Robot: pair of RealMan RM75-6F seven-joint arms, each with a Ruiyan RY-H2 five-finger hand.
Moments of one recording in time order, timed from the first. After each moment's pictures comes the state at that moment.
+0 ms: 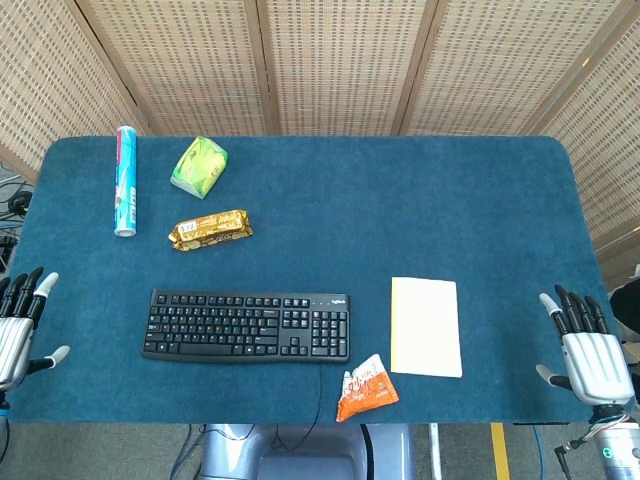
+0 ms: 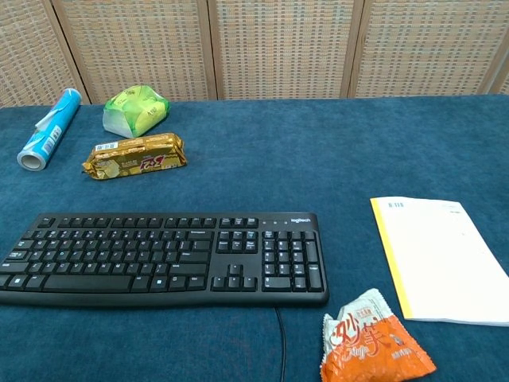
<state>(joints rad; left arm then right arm) -0.10 -1.12 -0.04 -1.64 1.46 1.47 0.20 0.09 -1.10 0.04 -1.64 -1.48 1.42 -0.16</state>
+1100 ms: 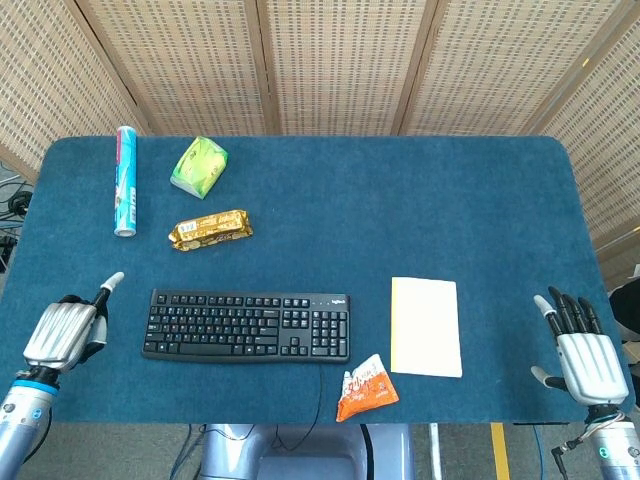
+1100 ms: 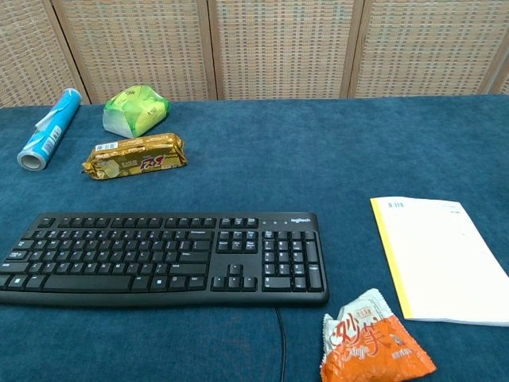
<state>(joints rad) -0.26 -1.01 -0.07 -1.95 1.26 1.15 0.38 0.10 -1.10 0.03 -1.65 -1.49 1.41 -0.14</state>
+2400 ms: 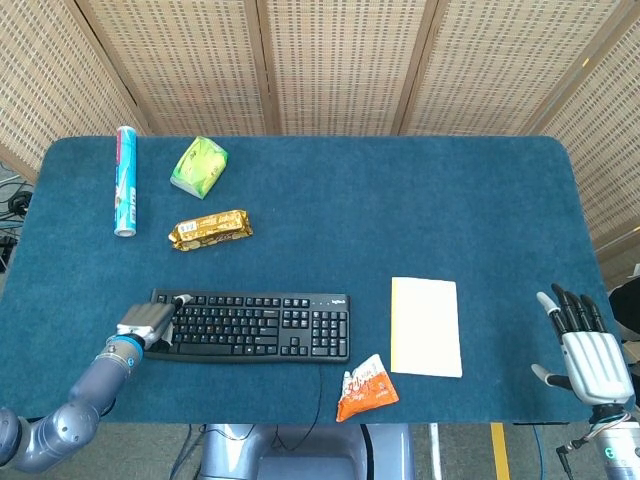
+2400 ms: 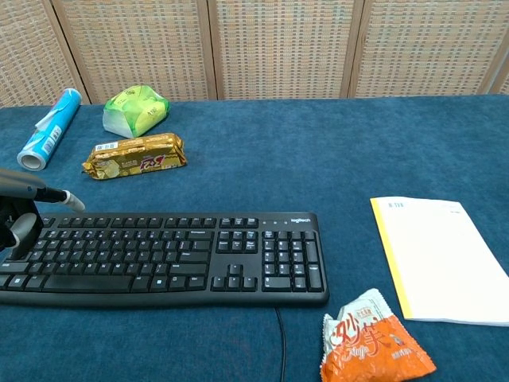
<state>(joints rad) -0.95 -1.13 0.04 -2.02 0.18 0.92 0.75 0.10 -1.08 0.04 -1.65 -1.51 1.42 -0.07</state>
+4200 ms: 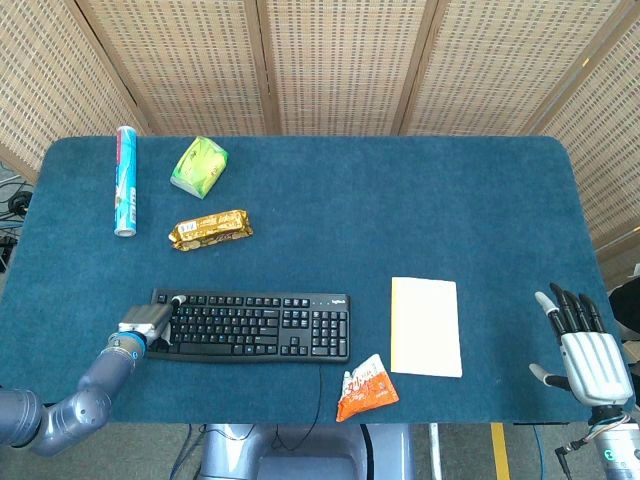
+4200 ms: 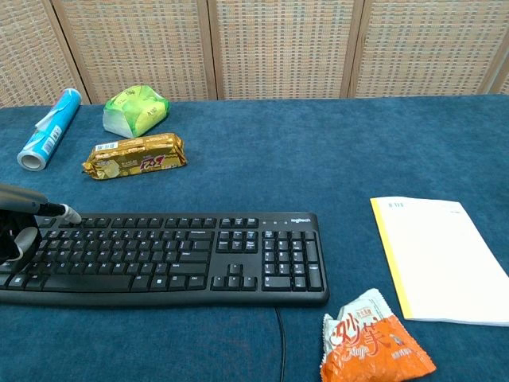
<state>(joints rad) -1.05 -1.21 0.15 -1.90 0.10 0.86 0.66 0.09 -1.08 0.03 -1.65 -1.53 1.44 -0.07</state>
